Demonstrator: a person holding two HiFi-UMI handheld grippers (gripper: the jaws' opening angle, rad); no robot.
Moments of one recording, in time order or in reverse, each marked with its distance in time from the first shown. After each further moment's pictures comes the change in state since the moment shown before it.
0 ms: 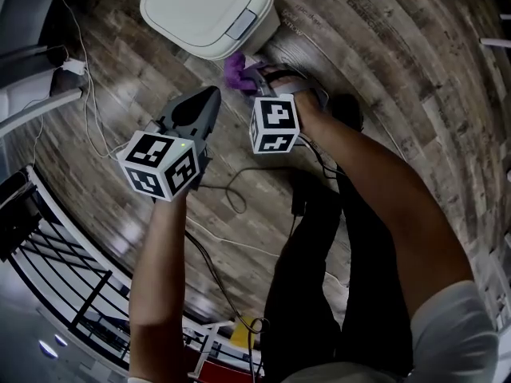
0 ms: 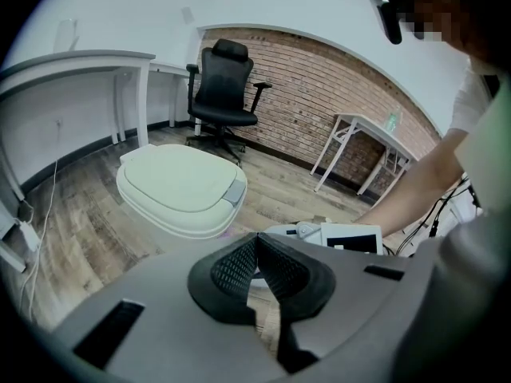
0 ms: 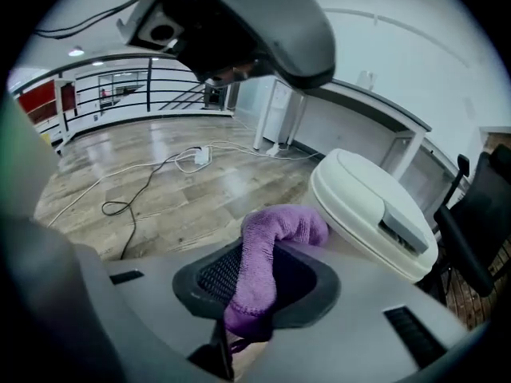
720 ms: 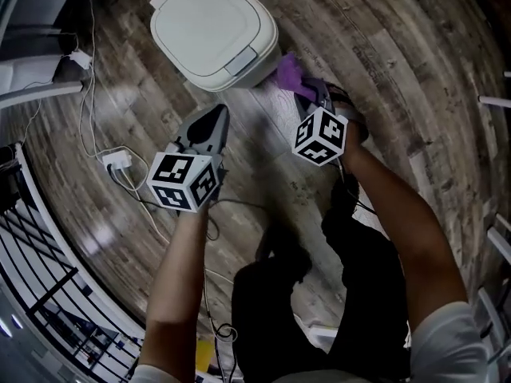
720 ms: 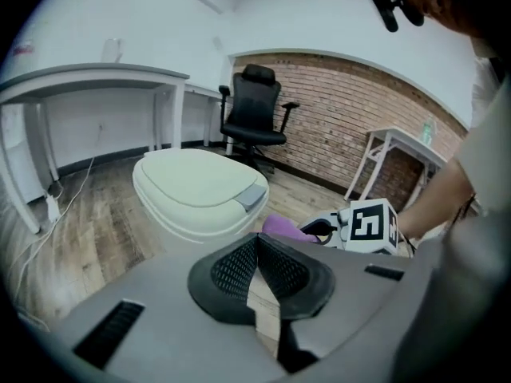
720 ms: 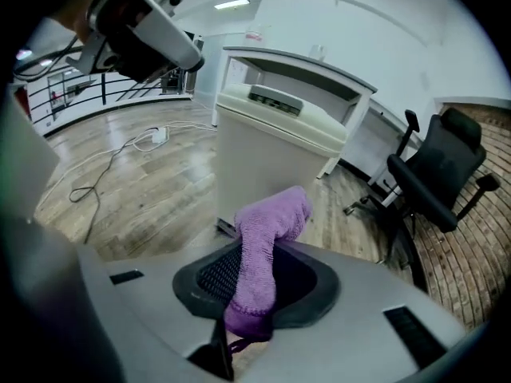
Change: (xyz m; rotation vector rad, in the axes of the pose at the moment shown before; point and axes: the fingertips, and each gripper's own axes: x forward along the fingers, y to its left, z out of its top) left arm 0.050 0.010 -0.006 -0.122 -0.199 0.217; right arm -0.034 -0.081 -0.146 0.185 0.135 -0.199
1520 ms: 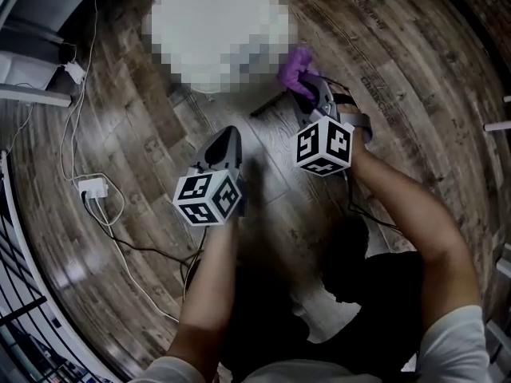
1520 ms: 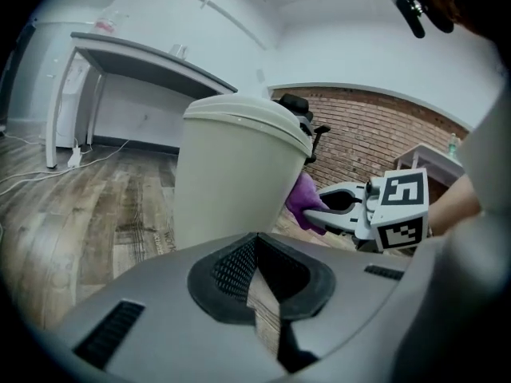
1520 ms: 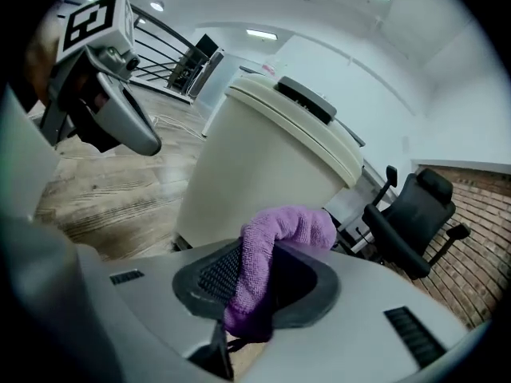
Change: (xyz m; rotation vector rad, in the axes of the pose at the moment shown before) left arm 0.075 0.048 -0.114 -0.213 -0.282 0.128; right arm 0.050 -0.020 0.030 -0.193 -0.232 -0.281
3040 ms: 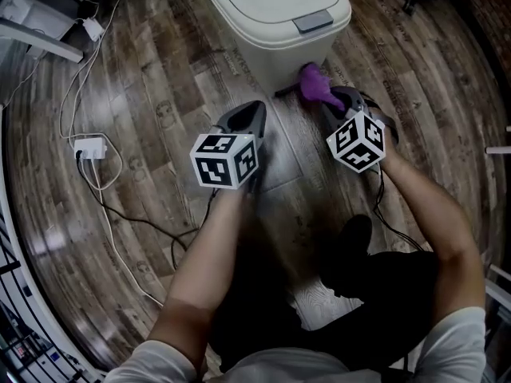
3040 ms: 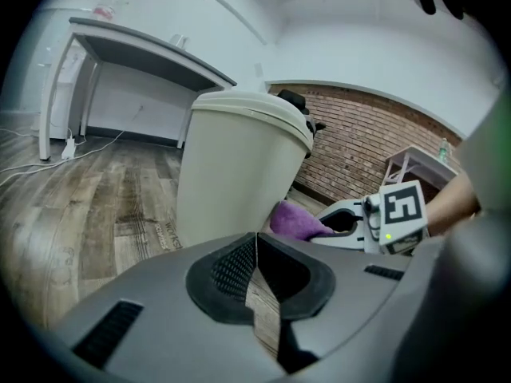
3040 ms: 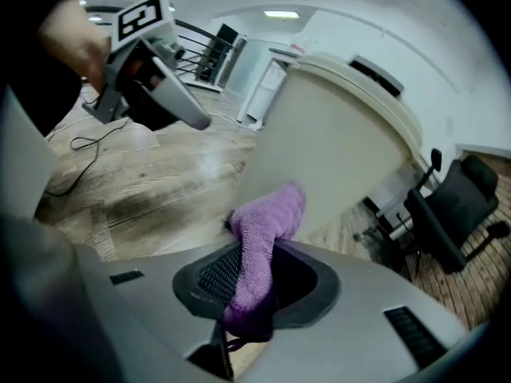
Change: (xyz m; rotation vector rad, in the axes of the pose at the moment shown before) left arm -0.014 0.015 -0.018 -0.011 0.046 -0.064; right arm -0.014 0.076 -0.033 -0.049 0.113 0.282
